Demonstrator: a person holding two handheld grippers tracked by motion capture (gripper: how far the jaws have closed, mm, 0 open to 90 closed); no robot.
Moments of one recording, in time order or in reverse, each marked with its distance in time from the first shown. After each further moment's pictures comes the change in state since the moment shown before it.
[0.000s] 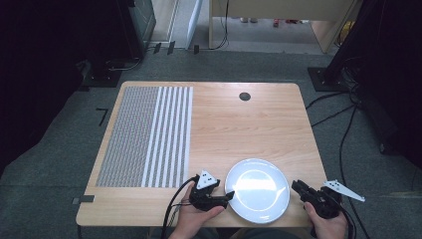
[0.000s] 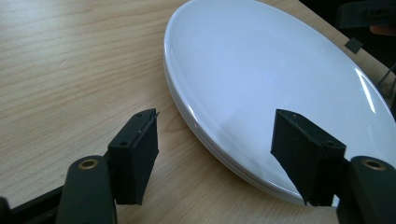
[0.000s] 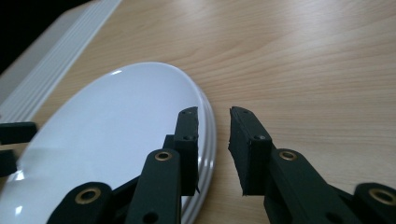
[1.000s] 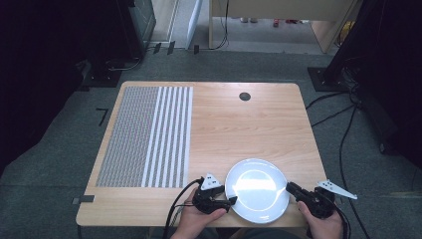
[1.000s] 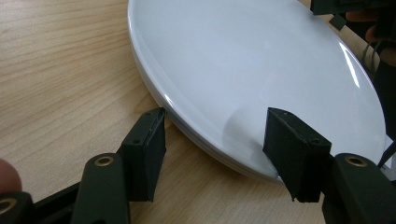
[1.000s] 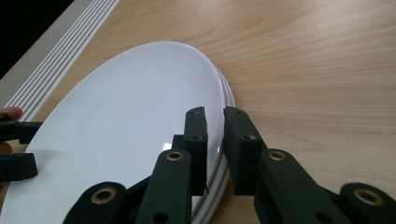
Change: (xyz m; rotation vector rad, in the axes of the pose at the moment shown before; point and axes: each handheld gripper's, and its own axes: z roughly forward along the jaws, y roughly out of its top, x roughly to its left) left arm -0.005 -0.005 0.008 0.067 -0.067 0.011; right arm 0.001 -0.008 0.013 0.056 0.057 0.003
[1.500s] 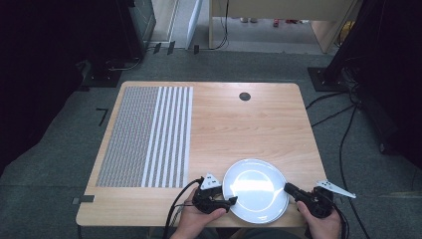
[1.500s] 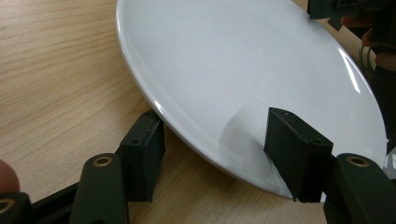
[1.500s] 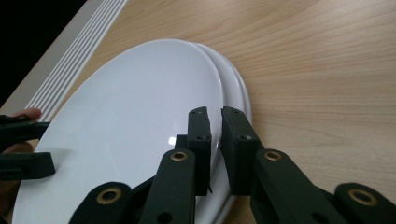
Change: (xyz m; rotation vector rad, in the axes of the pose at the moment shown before) left arm 0.001 0.000 0.000 0.000 -0.011 -0.011; right arm -0.001 -0.001 0.004 0.022 0.053 0.044
